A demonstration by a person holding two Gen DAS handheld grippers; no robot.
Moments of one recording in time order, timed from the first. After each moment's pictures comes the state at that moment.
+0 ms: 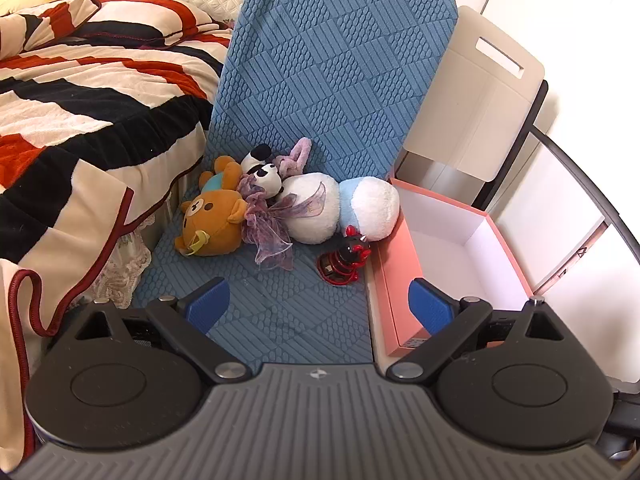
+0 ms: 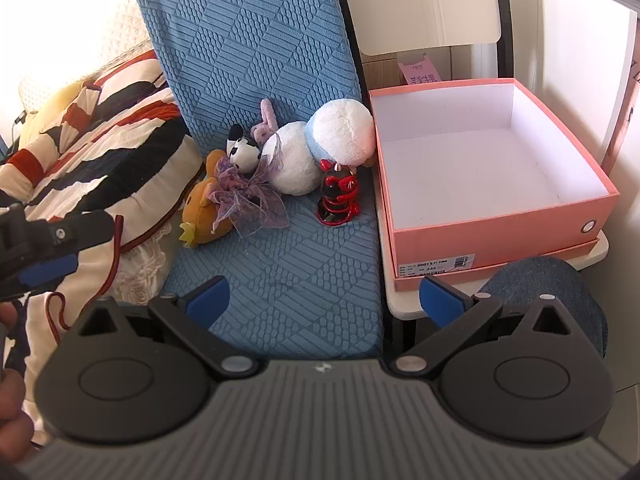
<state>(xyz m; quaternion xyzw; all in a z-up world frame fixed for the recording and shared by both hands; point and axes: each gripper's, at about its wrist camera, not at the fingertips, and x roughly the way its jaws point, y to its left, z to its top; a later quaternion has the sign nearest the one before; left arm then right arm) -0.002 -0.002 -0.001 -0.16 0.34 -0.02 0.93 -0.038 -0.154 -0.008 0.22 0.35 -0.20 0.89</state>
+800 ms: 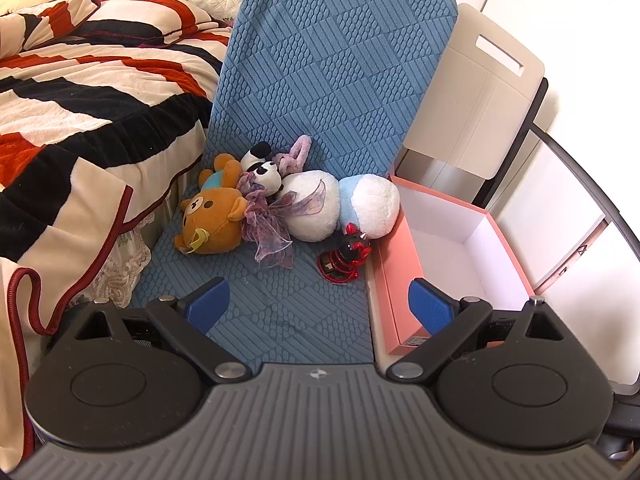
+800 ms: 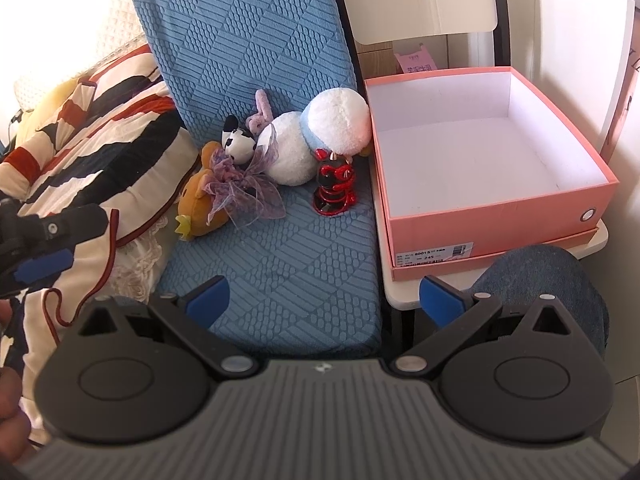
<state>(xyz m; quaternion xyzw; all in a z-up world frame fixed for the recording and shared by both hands) -0.003 -0.001 -0.003 -0.17 0.34 -0.02 0.93 -0.038 -0.155 -0.014 0.22 0.37 -0.20 0.88</state>
